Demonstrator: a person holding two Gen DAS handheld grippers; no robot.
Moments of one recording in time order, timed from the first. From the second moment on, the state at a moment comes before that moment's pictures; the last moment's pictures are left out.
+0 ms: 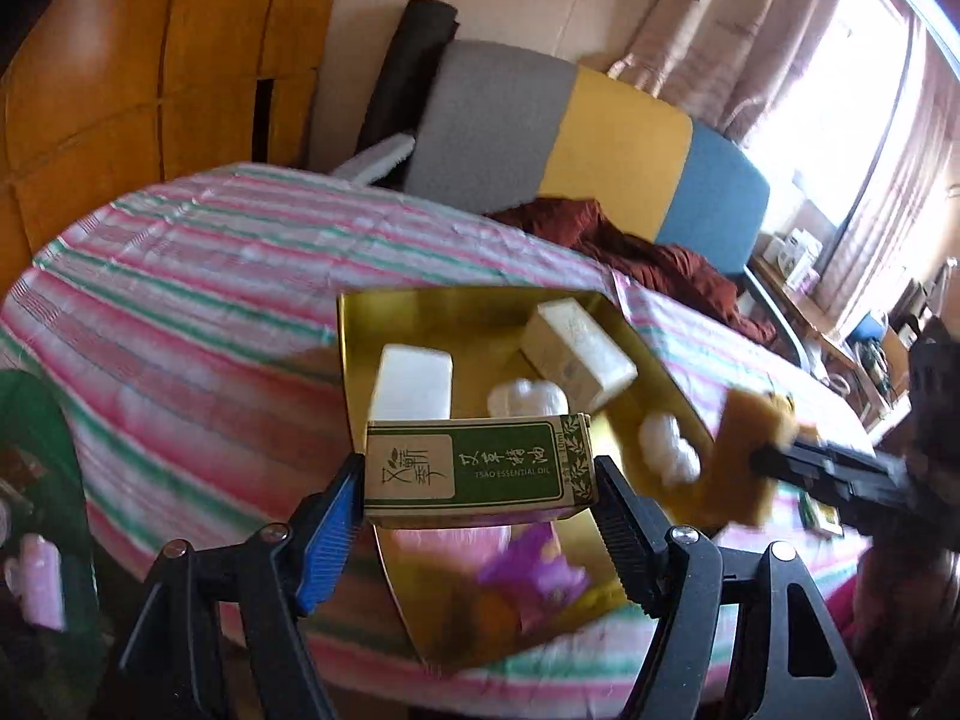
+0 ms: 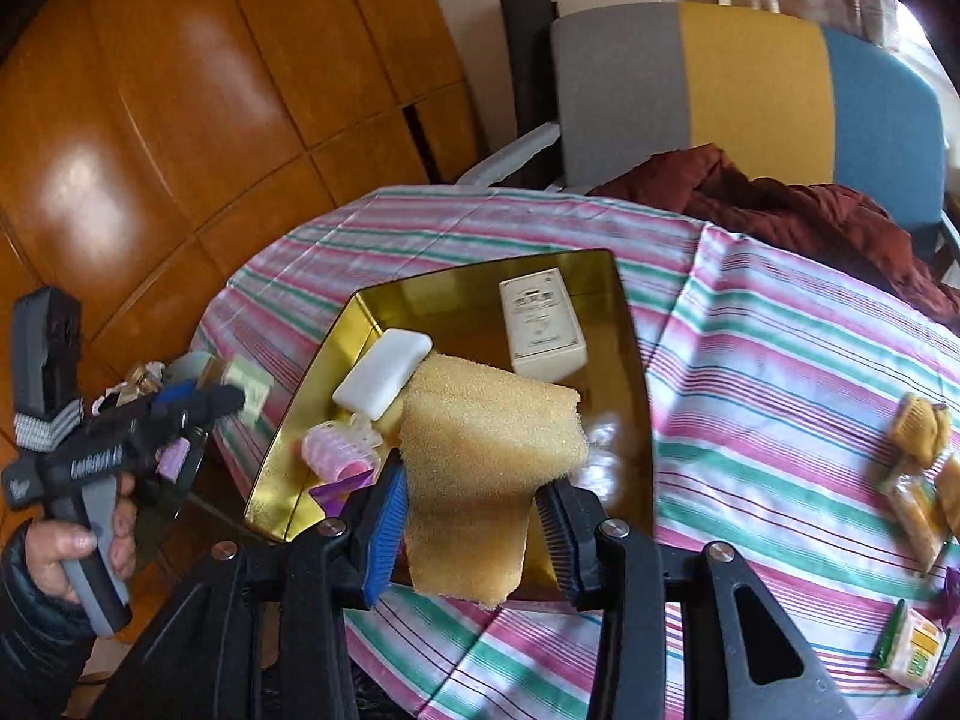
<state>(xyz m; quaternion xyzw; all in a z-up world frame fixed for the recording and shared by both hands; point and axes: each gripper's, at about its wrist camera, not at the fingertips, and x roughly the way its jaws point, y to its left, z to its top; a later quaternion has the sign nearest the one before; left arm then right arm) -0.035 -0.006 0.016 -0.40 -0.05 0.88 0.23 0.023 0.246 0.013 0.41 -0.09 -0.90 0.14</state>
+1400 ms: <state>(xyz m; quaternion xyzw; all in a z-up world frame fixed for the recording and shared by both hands) -0.033 -0.002 0.005 -0.41 -0.06 0.89 0.18 -0.048 0.208 -0.007 0.45 -0.07 -0.89 0.10</state>
